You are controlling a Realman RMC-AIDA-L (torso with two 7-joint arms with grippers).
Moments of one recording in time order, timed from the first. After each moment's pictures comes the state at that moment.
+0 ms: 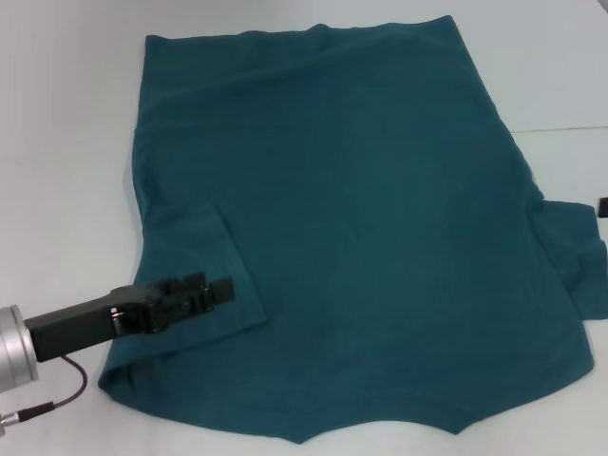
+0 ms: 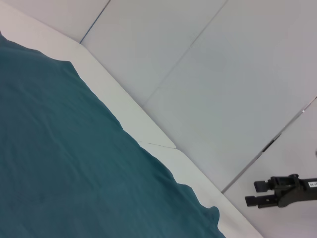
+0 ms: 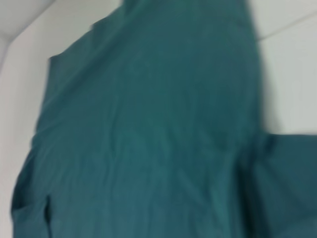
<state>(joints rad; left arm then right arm) -0.48 -2.17 0.59 0.71 1.98 1.55 -1.79 0.54 1.74 -0.61 -0.67 -2.24 -1.42 2.53</state>
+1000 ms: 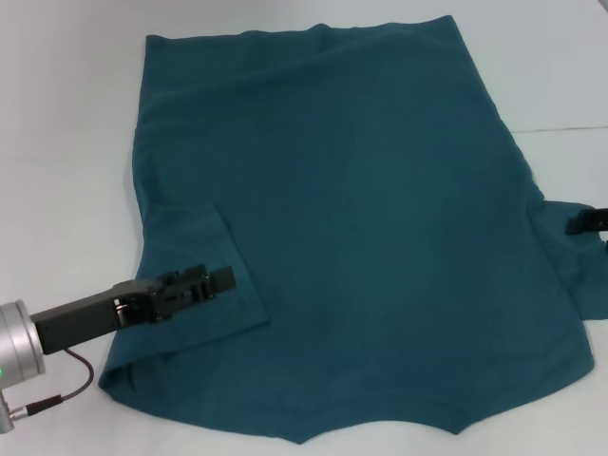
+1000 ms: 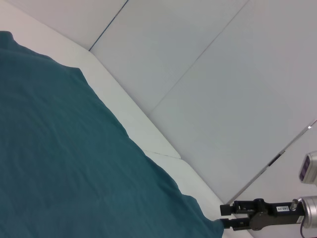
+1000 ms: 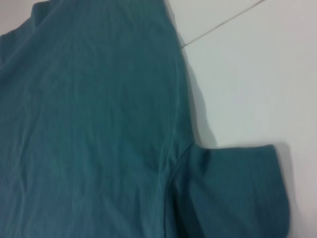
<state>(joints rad) -0.49 -2.17 0.58 0.67 1.96 1.51 -1.80 0.63 1.83 -0.59 -0.54 -2.42 -1.09 2.55</state>
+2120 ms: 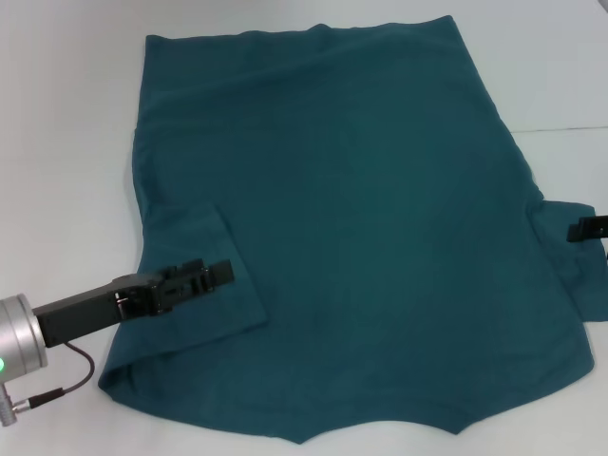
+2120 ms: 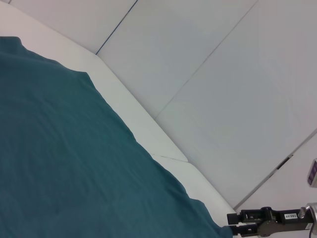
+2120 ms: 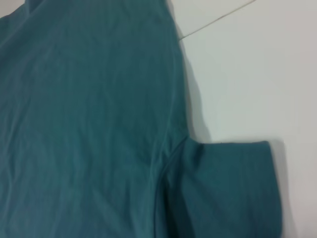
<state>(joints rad) -0.50 -2.17 0.58 0.67 1.96 1.48 -1.80 0.62 1.83 -0.63 -0.55 -2.42 -1.07 2.53</state>
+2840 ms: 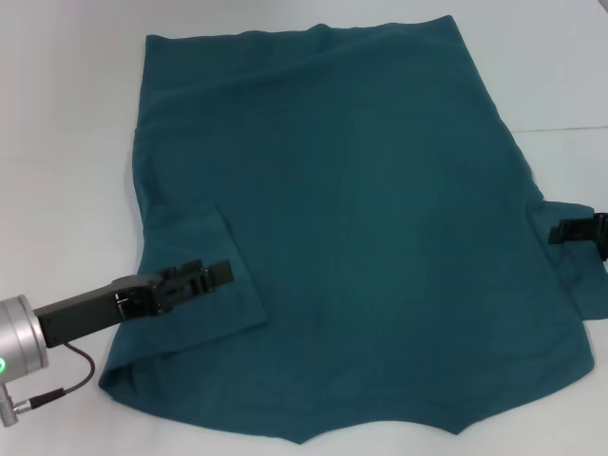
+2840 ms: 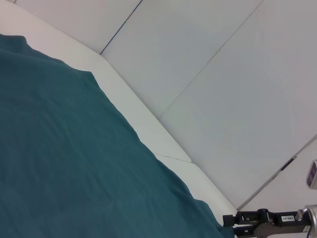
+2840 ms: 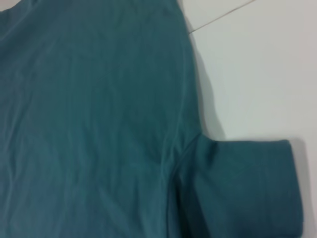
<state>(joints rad) -0.50 -2.17 0.58 0.66 1.96 1.47 -1.80 0.64 1.87 -0.65 -0.54 -2.43 -1.02 2.53</state>
